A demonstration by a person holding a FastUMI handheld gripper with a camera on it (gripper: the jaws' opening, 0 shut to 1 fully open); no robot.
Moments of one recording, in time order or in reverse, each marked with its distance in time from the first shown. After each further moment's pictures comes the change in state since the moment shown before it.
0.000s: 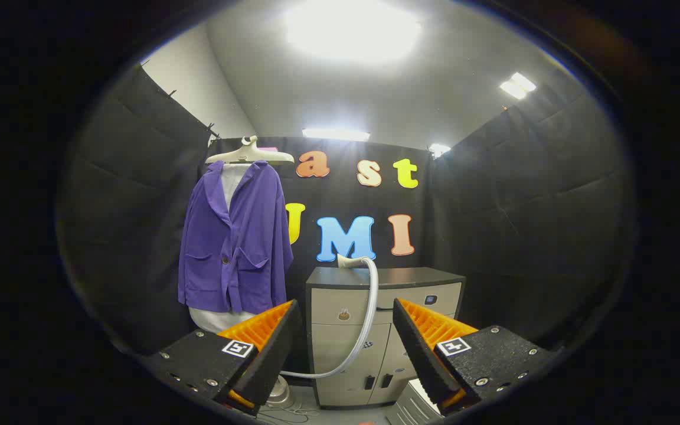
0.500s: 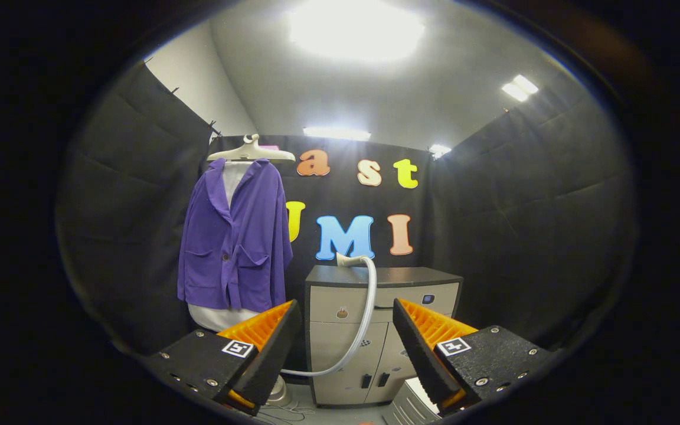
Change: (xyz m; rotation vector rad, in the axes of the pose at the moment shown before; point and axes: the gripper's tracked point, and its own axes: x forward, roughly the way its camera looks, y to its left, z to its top) arm -0.006 -0.002 -0.001 -0.012 0.011 -0.006
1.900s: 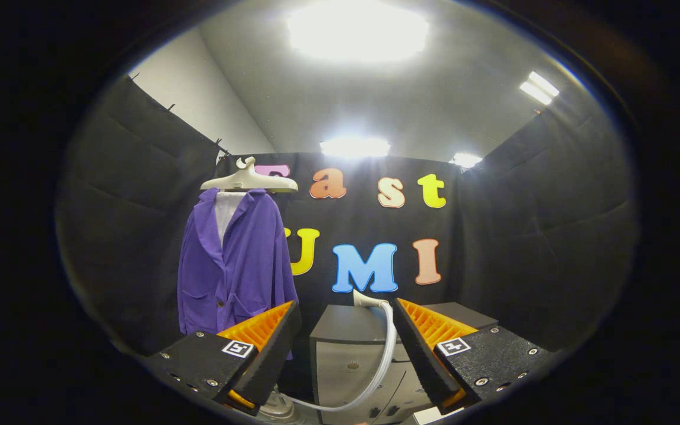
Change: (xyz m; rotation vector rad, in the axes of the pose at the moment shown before) arm 0.166 -0.008 0.115 0.023 -0.078 0.138
